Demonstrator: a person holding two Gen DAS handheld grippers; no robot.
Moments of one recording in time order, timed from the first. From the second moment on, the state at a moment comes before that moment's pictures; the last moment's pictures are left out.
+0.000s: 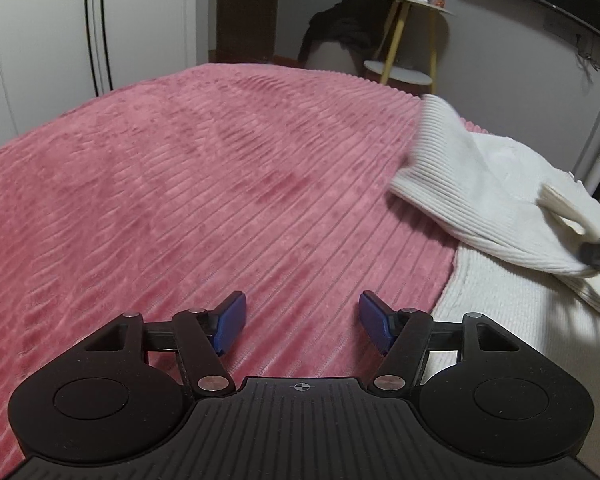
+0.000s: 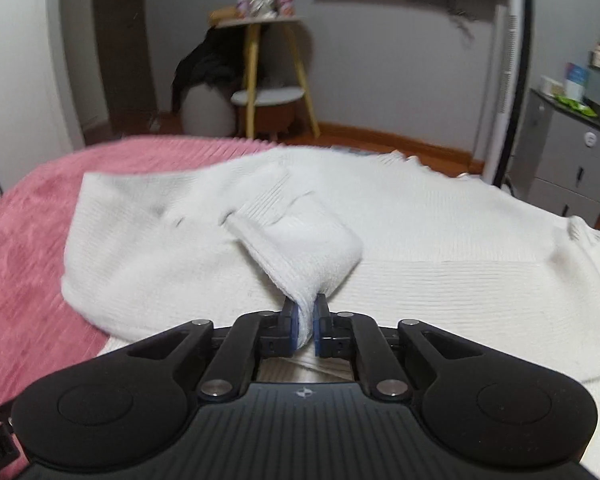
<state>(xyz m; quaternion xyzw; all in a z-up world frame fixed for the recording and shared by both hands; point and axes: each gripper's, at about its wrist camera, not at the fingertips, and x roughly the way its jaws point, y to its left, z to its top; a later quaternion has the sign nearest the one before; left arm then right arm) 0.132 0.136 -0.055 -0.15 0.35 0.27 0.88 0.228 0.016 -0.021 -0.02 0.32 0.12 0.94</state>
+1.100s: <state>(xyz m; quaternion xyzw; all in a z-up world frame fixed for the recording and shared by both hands) 0.141 0.117 -0.063 -0.11 0.35 0.25 0.89 0.218 -0.160 -0.022 0.19 0.27 -0.04 0.94</state>
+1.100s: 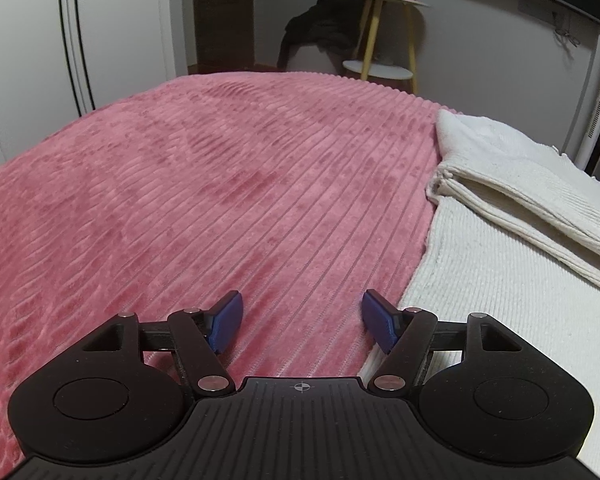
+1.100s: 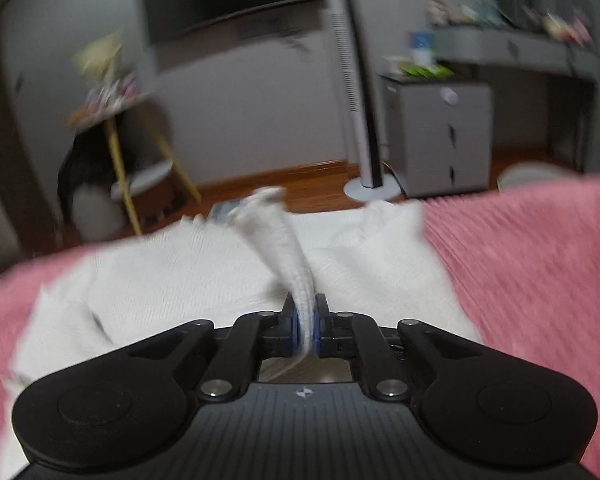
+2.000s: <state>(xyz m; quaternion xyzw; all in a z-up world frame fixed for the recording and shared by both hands) 0.142 0.116 -0.064 -0.11 0.36 0.25 0.89 0.231 -0.201 -0.051 0.23 0.30 0.00 0.93</state>
